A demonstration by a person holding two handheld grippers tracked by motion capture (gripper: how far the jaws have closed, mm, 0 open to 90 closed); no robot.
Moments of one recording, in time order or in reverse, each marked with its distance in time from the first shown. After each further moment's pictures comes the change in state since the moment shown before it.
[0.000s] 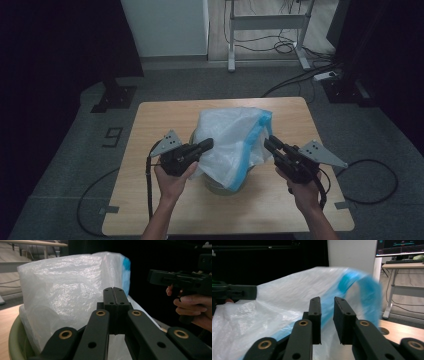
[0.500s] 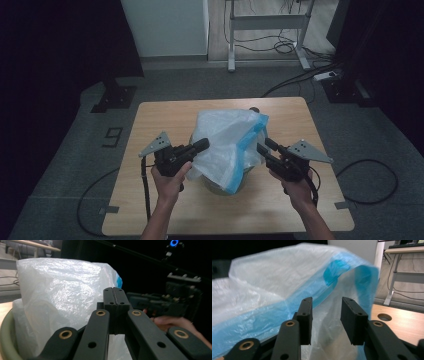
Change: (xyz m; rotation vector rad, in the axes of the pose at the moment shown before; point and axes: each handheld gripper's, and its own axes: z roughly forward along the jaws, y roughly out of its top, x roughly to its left) left arm 0.011 -0.008 -0.009 -0.094 -0.089 -0.118; right arm -0.003 -0.022 0.023 0.100 0.002 0.013
